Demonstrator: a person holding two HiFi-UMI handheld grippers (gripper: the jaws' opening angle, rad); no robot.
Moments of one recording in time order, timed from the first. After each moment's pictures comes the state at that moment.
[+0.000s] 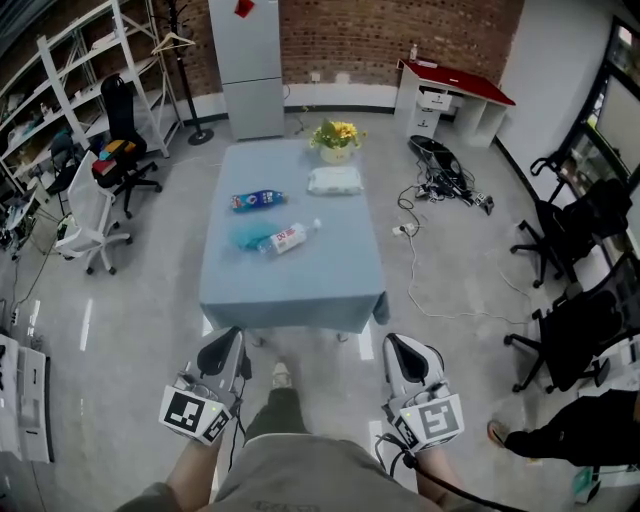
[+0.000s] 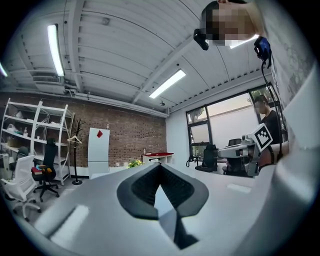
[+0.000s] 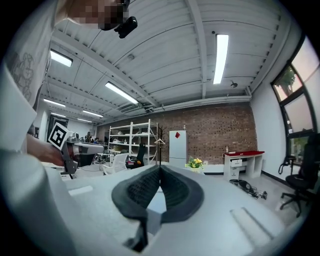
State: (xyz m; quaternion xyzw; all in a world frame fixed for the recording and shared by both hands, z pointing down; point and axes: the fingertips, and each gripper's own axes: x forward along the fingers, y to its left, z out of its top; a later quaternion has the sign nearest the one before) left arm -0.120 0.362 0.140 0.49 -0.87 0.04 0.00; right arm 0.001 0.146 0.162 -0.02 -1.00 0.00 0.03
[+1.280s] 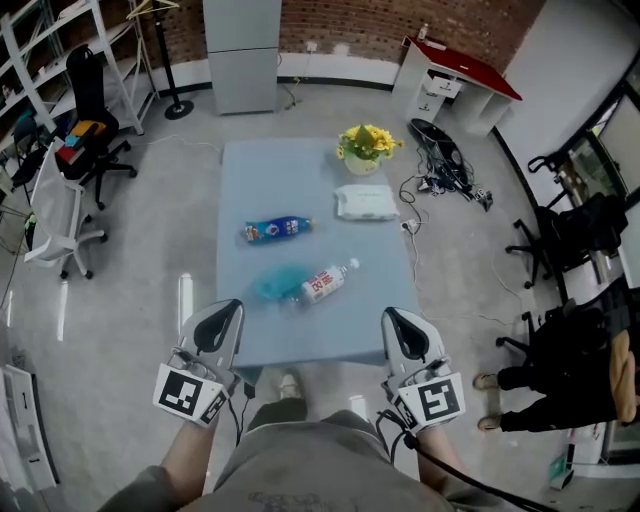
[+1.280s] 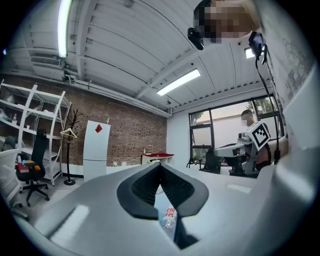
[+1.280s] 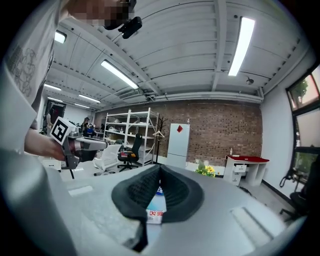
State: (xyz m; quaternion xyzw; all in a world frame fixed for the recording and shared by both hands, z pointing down) left arm -0.453 0.366 0.138 0.52 -0.85 0.01 0.02; right arm -0.330 0.169 0.144 -0.01 -1.00 -0.05 0.08
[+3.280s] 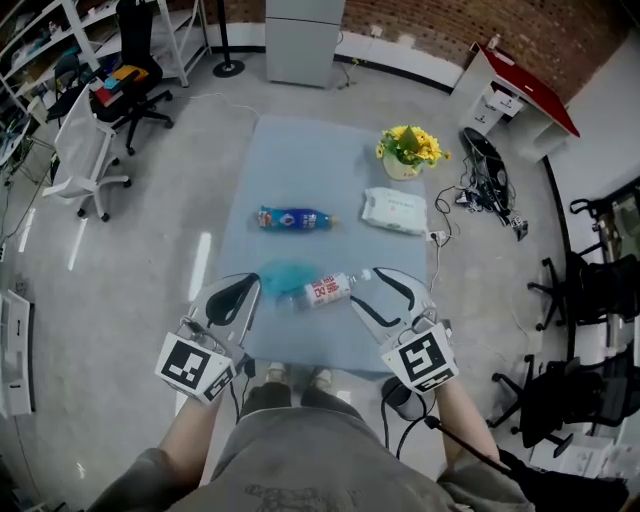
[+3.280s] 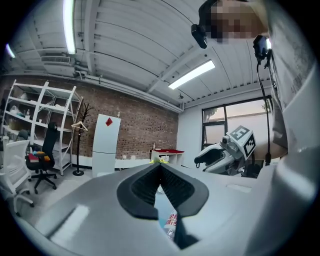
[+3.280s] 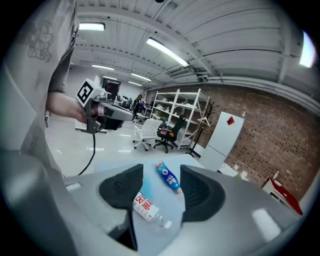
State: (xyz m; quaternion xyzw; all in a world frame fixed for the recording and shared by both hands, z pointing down) left arm -0.497 0.298 0.162 0.46 -0.88 0.00 0.06; right arm -0.447 0.147 0.208 -0.28 -0.92 -0.22 0.19
